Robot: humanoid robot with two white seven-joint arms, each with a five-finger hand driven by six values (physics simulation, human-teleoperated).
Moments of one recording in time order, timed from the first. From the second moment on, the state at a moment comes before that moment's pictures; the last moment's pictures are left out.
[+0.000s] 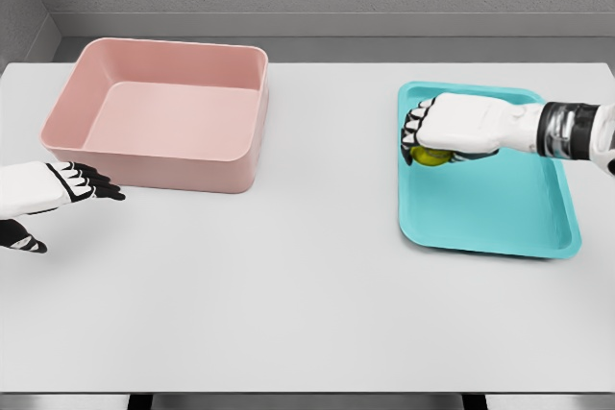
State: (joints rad) left arm -0.37 1.31 -0.64 -1.65 -0.16 -0.61 -0.34; right arm -0.70 -0.78 0.63 -1.58 0.53 -0.61 0.60
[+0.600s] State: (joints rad) left arm -0.37 1.31 -0.64 -1.65 -0.16 -0.61 -0.34; right arm -0.68 -0.68 0.68 -1.73 0.55 -0.61 0.61
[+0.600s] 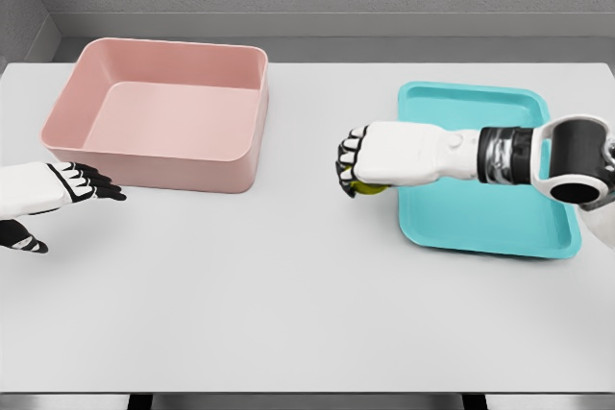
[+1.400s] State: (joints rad) left arm -0.37 1.31 -0.64 -1.65 -0.16 -0.61 -0.34; right arm -0.67 -0.47 0.82 -1.72 0.67 -0.61 0.61
